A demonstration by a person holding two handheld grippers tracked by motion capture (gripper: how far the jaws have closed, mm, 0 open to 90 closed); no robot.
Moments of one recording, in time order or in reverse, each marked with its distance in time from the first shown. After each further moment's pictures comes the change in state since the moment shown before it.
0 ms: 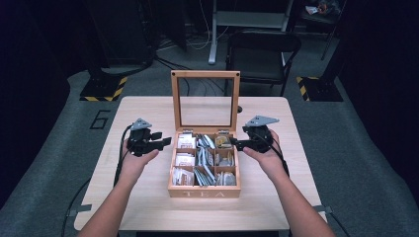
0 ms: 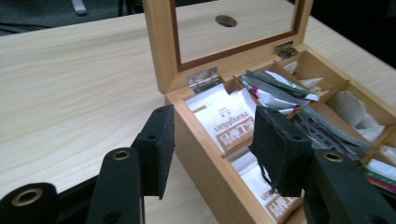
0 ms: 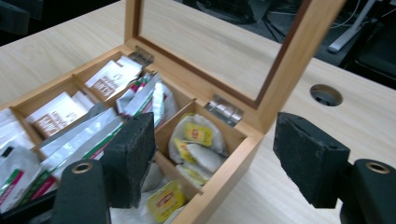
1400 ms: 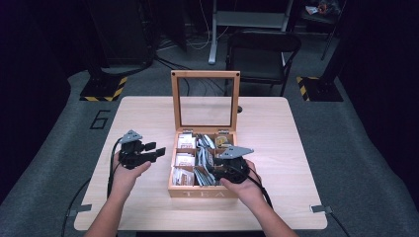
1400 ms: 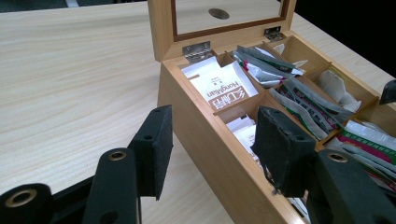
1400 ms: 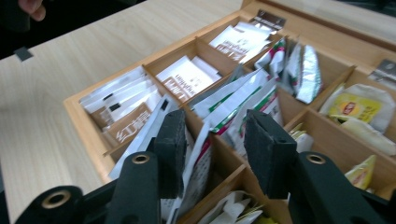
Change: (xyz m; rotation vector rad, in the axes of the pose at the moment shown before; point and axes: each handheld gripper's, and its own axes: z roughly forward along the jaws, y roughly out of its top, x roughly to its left) left arm 0.002 -0.030 -0.021 -0.047 -0.024 -0.044; right arm 0.098 -0.037 0.012 0.025 0.168 -0.036
